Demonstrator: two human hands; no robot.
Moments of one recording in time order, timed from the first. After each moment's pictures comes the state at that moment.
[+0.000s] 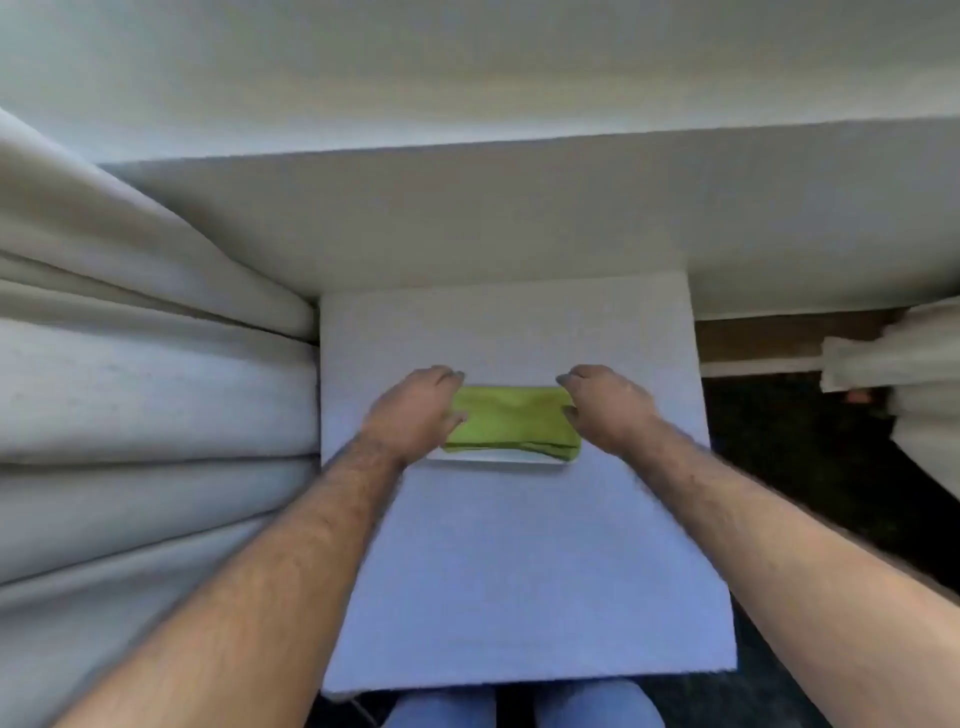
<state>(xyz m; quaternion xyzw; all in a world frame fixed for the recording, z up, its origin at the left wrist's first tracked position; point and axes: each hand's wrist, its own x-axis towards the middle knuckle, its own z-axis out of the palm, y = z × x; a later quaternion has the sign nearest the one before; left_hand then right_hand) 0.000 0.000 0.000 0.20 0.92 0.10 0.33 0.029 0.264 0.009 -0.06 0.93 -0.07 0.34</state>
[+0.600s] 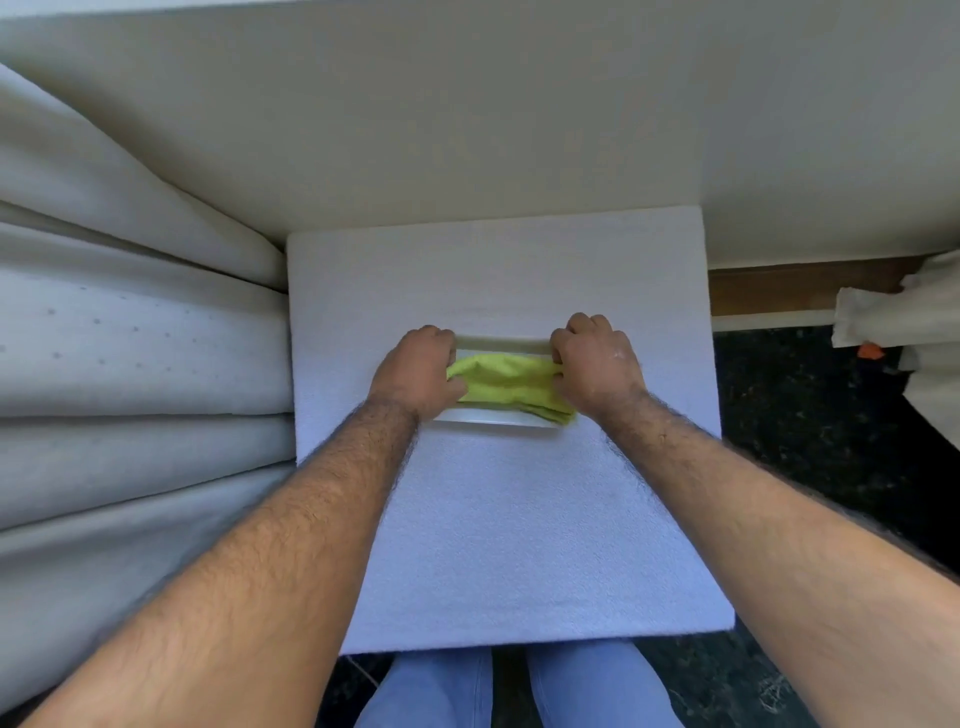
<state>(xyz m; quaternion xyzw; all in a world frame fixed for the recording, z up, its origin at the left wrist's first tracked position) 0.016 0.028 -0.031 0.08 0.92 0.16 0.34 0.043 0.254 -0.026 0.00 0.95 -0.06 0.31</state>
